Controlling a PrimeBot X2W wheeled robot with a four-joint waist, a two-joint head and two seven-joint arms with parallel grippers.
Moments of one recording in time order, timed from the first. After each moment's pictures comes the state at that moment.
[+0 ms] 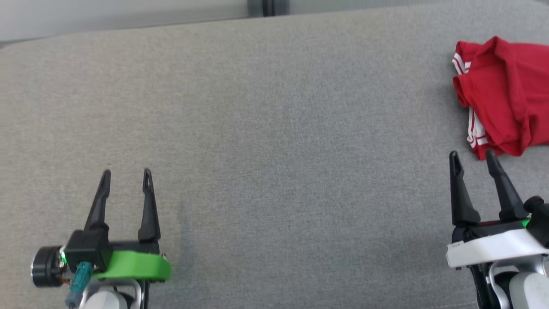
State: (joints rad) left arm -0.09 0.18 -0.16 0.06 -0.23 0.10 -0.26; right arm 0.01 -0.12 -0.05 -0.12 0.26 0.13 -0.15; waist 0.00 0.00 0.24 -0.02
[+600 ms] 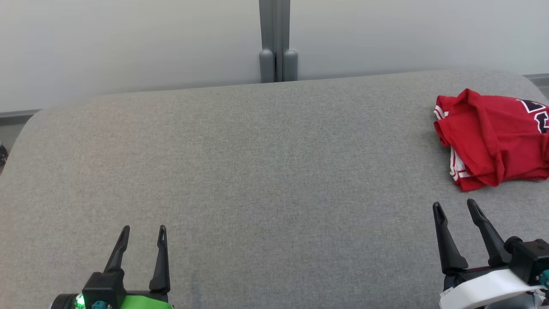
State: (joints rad) left arm 0.08 0.19 -0.19 0.13 -0.25 0.06 -0.26; right arm 0.19 -0.10 -0.02 -0.19 0.22 0.13 -0.06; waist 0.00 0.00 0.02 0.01
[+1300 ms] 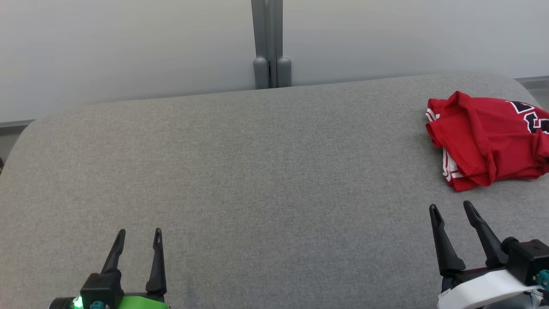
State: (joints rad) left arm 0.07 0.20 -0.18 0.15 -0.25 0.07 -0.26; right arm 0.20 -0.10 -0.01 -0.20 0.22 0.13 -0.04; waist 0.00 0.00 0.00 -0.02
